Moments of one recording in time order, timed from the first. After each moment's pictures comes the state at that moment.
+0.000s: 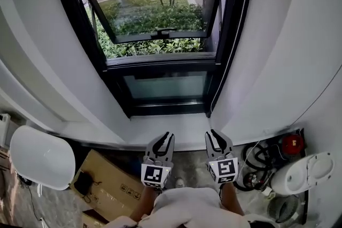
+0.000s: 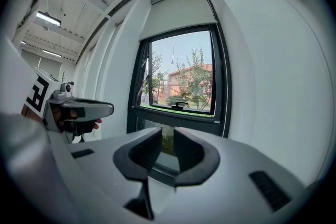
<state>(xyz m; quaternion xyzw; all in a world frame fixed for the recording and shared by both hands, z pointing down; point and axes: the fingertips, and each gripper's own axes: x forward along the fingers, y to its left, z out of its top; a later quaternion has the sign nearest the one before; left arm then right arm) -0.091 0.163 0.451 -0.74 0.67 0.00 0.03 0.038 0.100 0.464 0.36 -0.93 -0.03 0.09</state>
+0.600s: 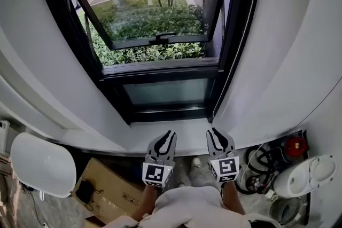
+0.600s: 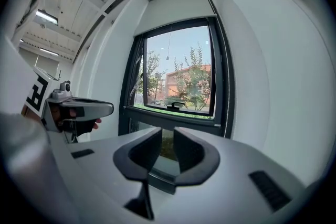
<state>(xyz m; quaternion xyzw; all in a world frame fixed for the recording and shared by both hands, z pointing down) -0.115 0.100 0.451 -0.75 0.66 0.00 0.03 0.013 0.038 0.465 0.37 -0.92 -0.03 0.09</state>
